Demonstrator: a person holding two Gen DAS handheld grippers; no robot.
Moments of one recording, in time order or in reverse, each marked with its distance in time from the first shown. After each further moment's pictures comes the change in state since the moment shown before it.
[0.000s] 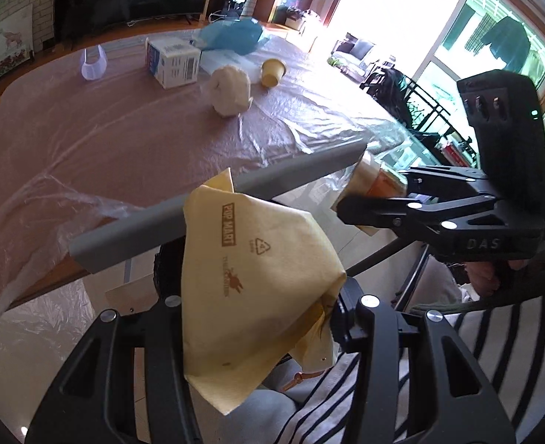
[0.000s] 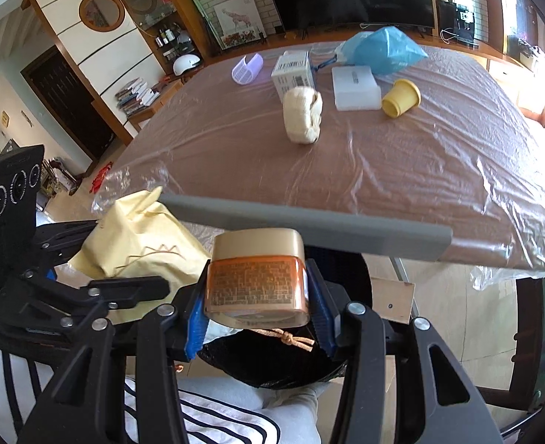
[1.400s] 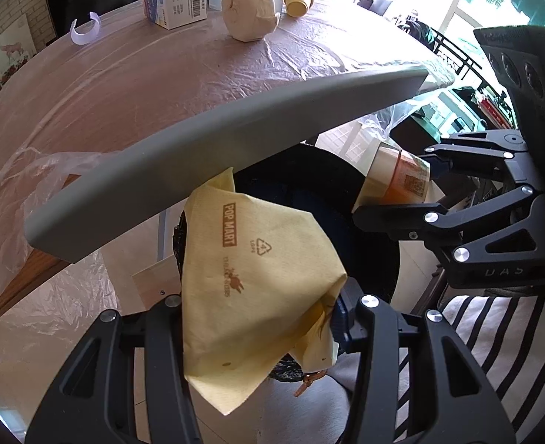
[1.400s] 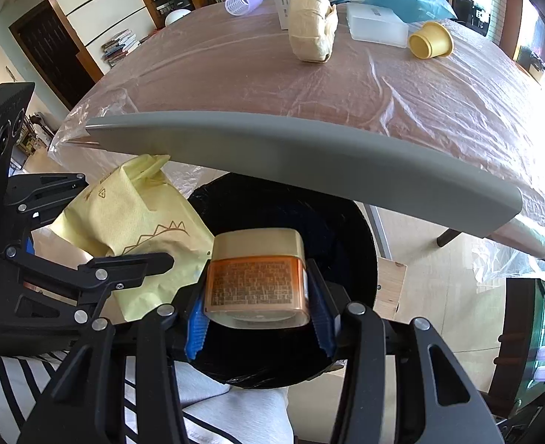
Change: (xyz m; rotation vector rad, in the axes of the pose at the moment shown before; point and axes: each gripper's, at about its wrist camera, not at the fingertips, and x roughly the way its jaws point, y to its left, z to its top) left arm 0.065 0.002 -0.016 0.079 0.145 0.149; right arm 0.064 0.004 -0.022 -0.078 0.144 -0.098
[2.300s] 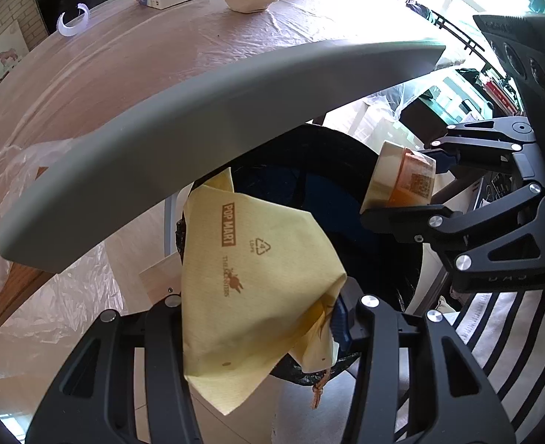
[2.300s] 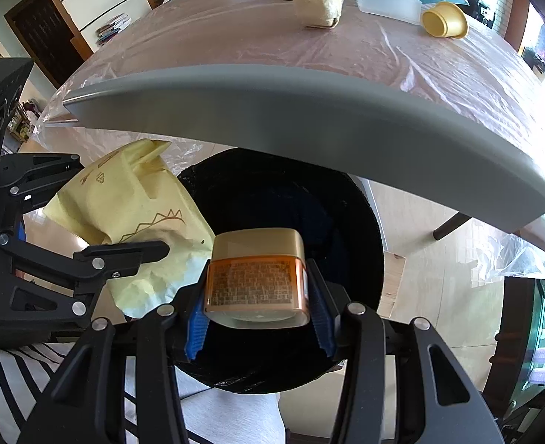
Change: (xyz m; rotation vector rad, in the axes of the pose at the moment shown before) left arm 0.024 0.005 -0.001 0.042 0.047 0.026; right arm 0.029 0.001 -0.002 -0.017 0.053 -0.028
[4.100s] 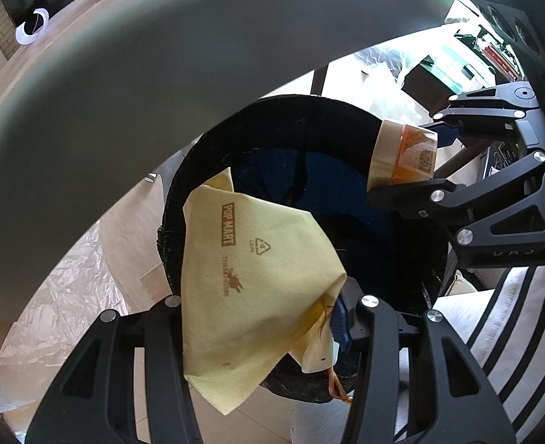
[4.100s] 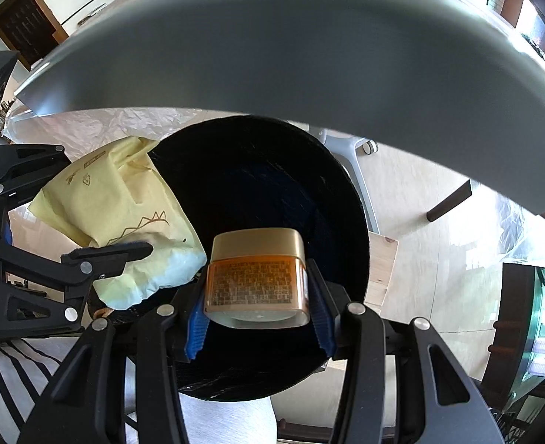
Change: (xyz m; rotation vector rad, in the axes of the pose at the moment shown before) left arm 0.036 -0.021 0.007 0.089 0.086 0.034; right arm 0.024 -0.007 0.003 0.040 0.071 -0.036
